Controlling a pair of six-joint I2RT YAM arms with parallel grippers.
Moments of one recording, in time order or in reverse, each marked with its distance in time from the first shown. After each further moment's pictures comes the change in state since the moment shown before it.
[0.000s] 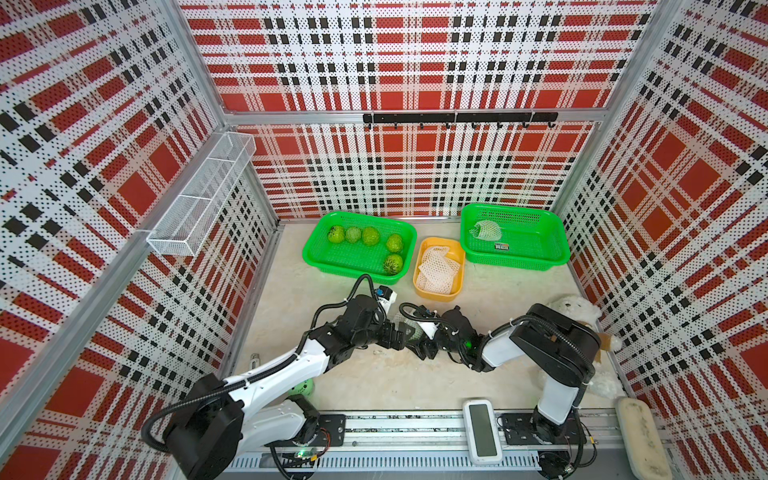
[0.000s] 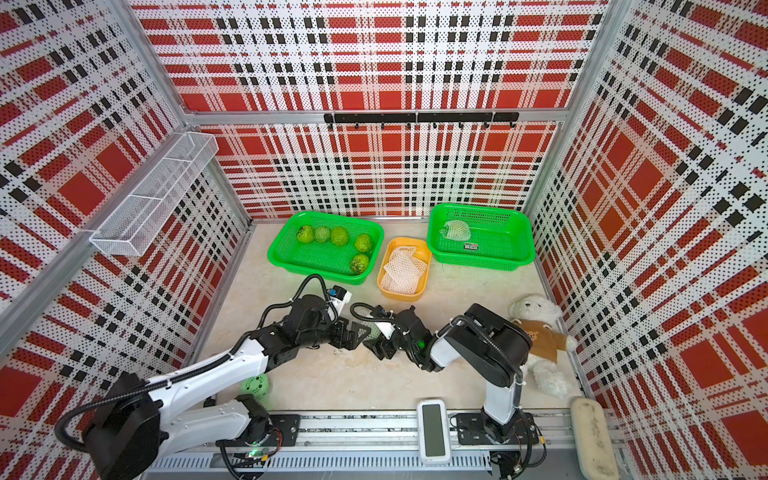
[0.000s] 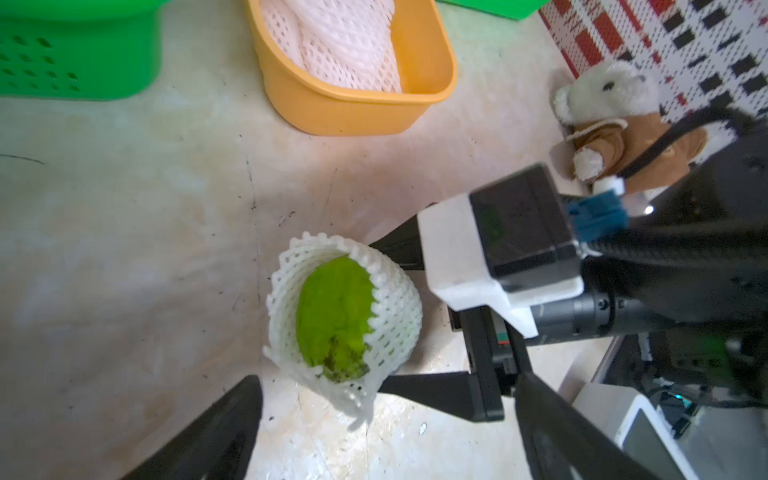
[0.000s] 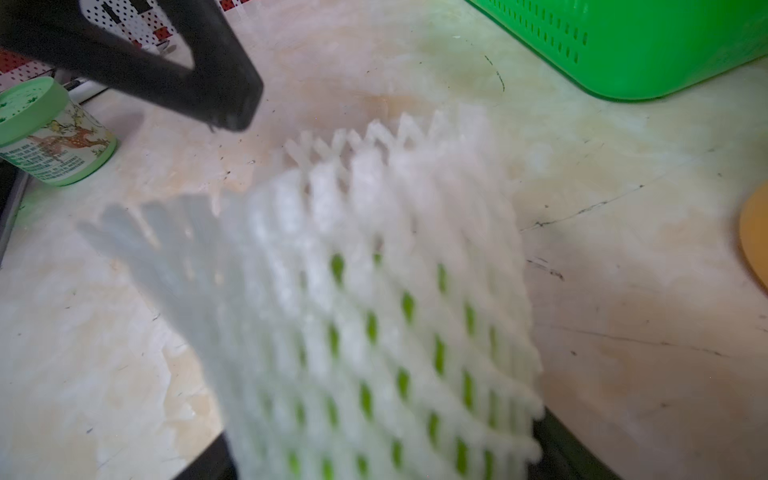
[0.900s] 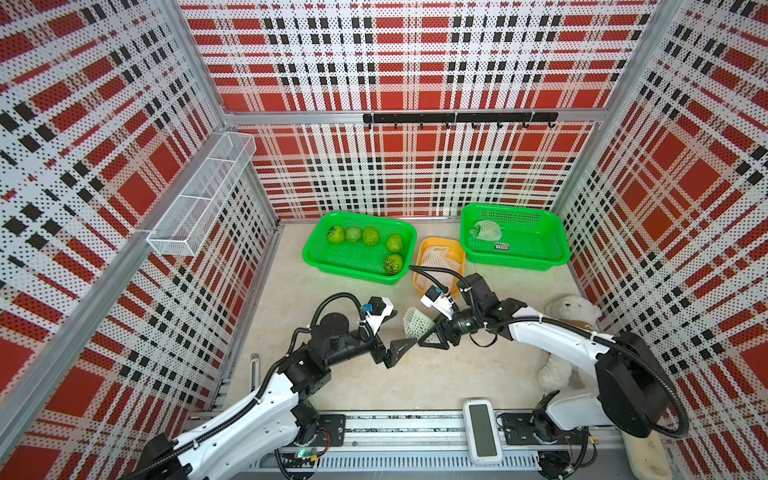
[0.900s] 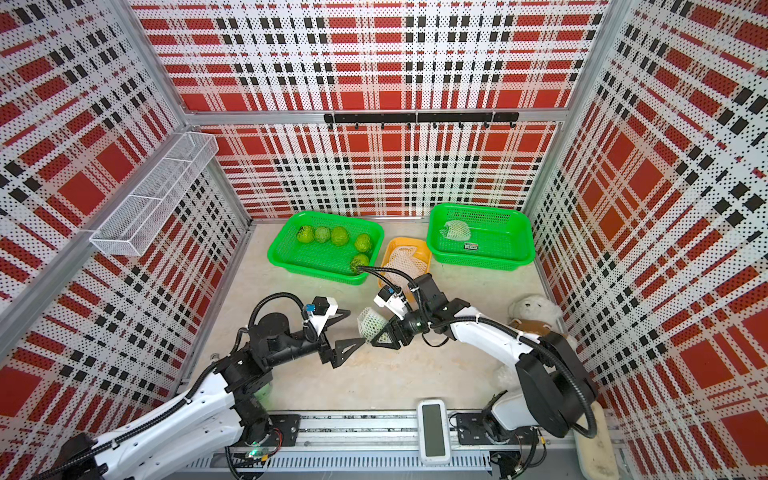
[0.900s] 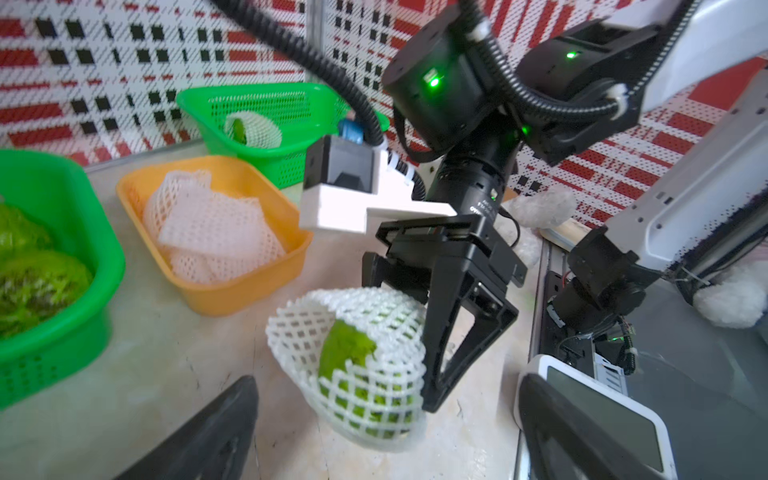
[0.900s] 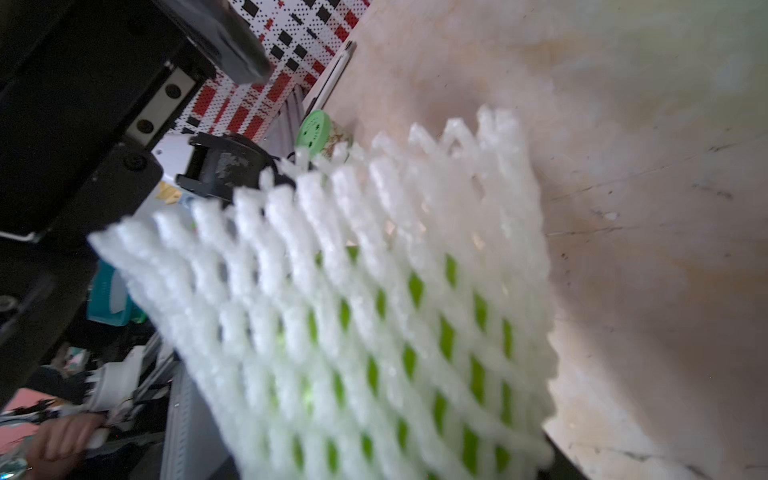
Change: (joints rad) left arm -0.101 -0.344 -0.086 0.193 0.159 0.318; right arm -0.187 -0.423 0.331 -1.164 -0.612 0.043
